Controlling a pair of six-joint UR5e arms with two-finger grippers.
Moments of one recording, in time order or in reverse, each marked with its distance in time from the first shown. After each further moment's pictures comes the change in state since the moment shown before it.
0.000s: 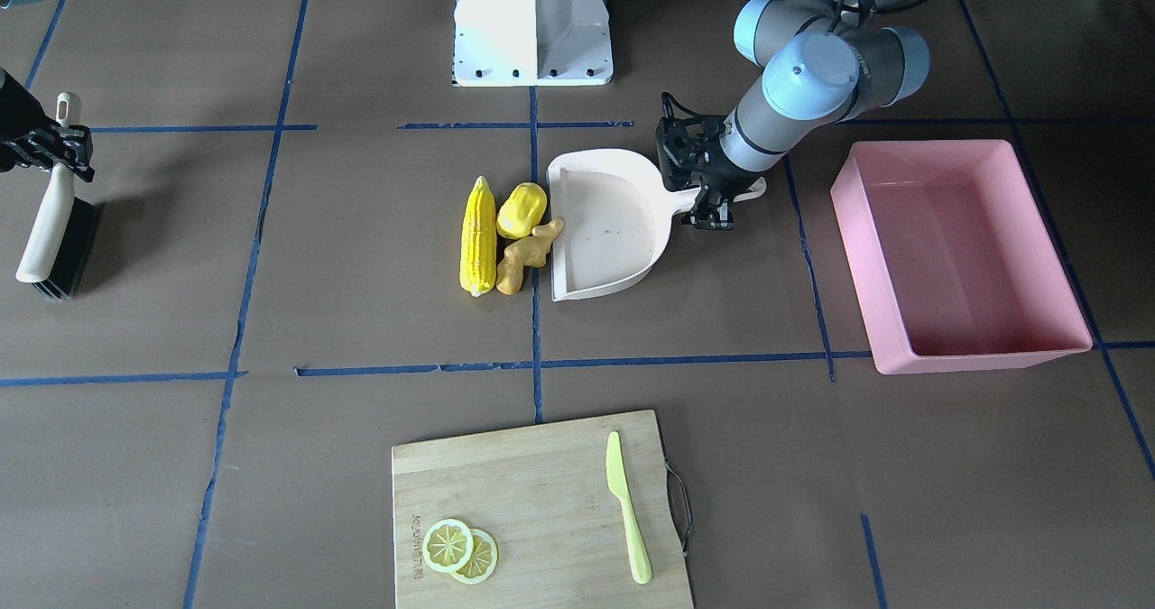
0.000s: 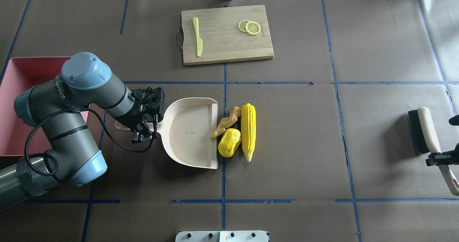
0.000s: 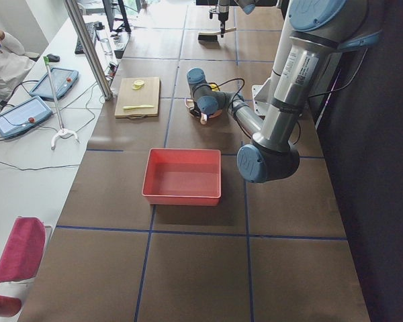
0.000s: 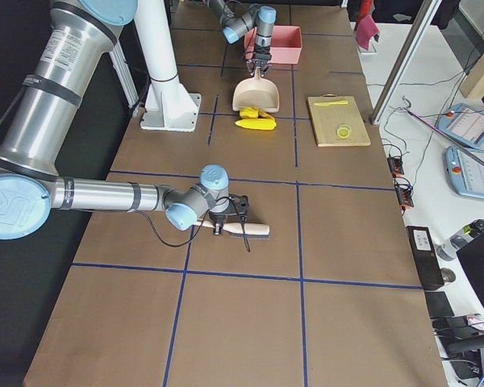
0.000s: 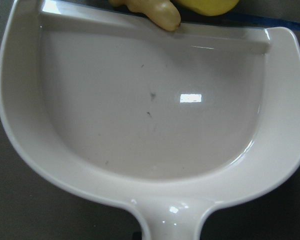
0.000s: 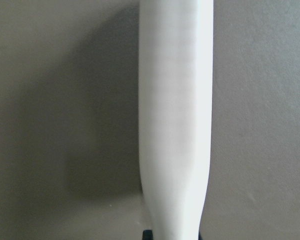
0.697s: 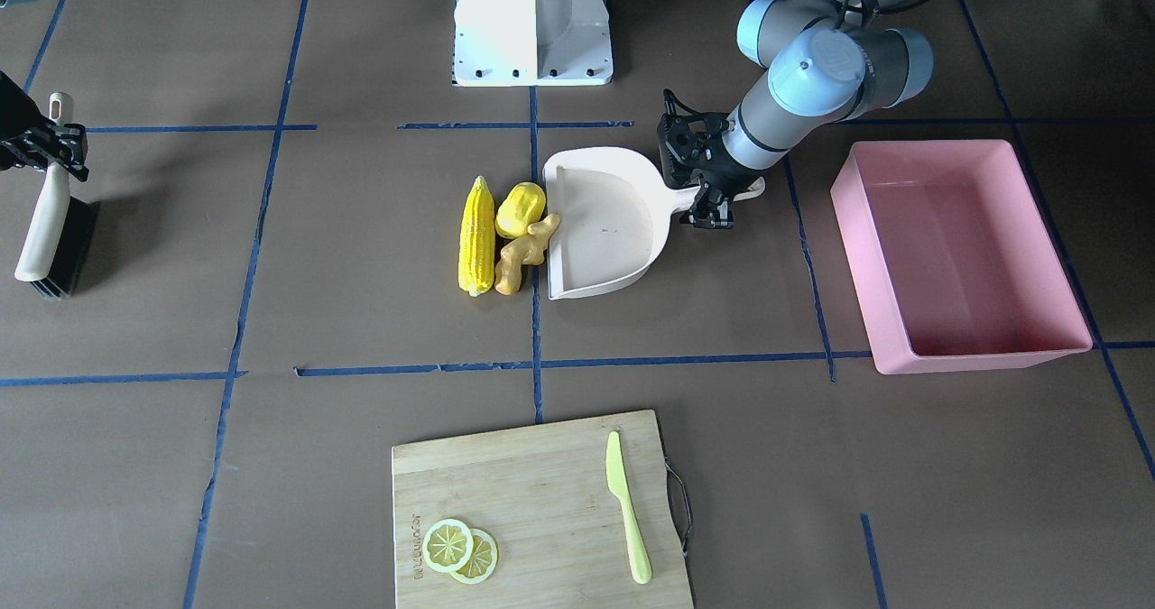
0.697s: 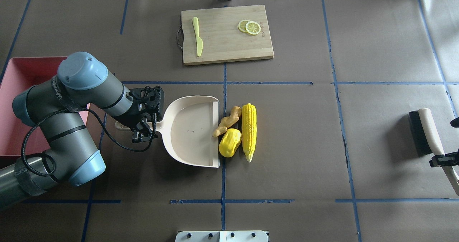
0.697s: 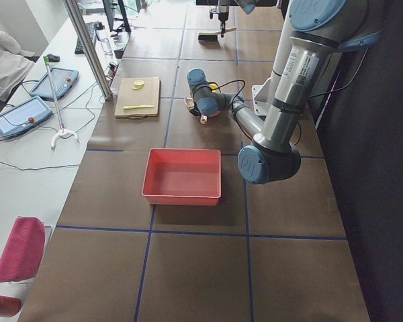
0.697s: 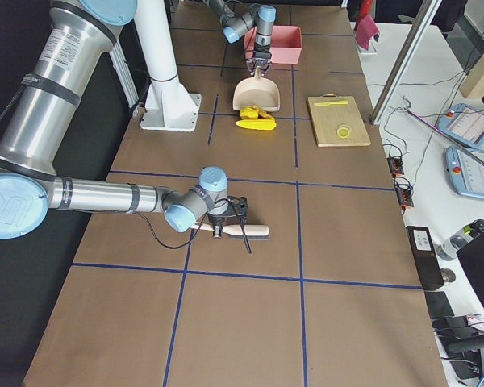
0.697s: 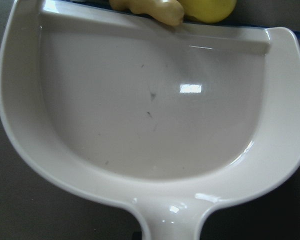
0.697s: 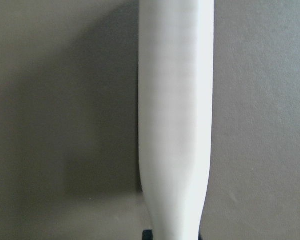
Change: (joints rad) left arm -0.003 0.004 -0.001 -0.032 -0.004 -0.018; right arm 0.006 -0.014 -0.018 0.006 -0.012 -0.083
